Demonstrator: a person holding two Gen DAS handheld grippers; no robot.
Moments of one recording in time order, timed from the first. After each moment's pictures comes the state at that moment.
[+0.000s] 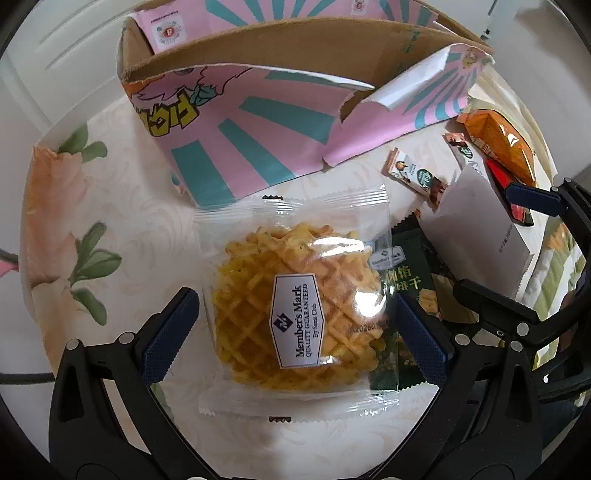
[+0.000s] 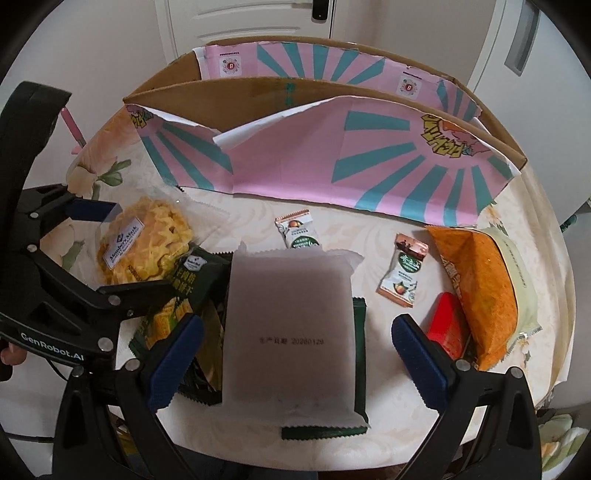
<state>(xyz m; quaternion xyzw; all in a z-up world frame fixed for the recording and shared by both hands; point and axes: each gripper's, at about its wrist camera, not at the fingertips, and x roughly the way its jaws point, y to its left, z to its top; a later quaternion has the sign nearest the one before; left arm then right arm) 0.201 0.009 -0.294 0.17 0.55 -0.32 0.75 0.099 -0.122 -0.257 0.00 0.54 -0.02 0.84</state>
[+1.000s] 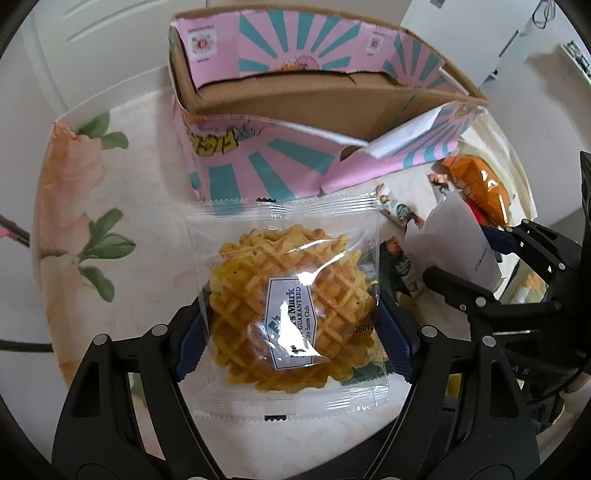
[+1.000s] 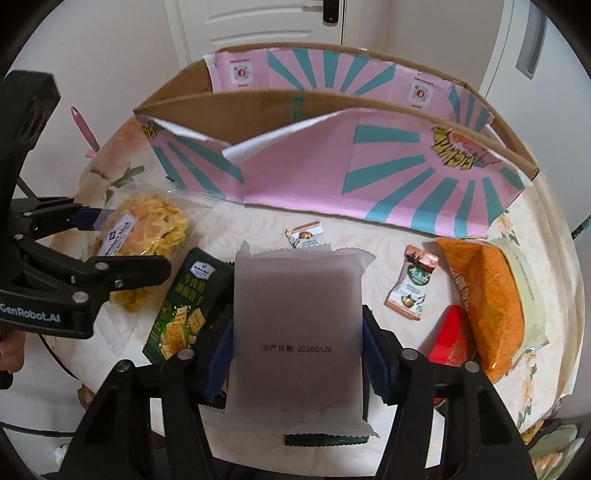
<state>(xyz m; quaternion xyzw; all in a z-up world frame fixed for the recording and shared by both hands) 0.199 0.034 -0.253 0.09 0.55 -0.31 0.77 0.101 -0.131 -0.252 0.01 0.54 0.01 0.84</state>
